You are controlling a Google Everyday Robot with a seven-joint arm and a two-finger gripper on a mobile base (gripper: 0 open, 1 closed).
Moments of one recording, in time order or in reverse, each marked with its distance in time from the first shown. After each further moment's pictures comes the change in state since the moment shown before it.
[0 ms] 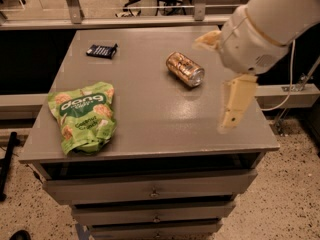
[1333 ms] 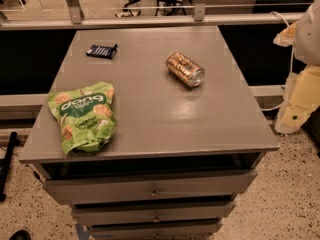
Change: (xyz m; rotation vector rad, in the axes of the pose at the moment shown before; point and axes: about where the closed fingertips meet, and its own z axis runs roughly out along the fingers) arm 0.094 0.030 -0.070 0.083 0.257 0.399
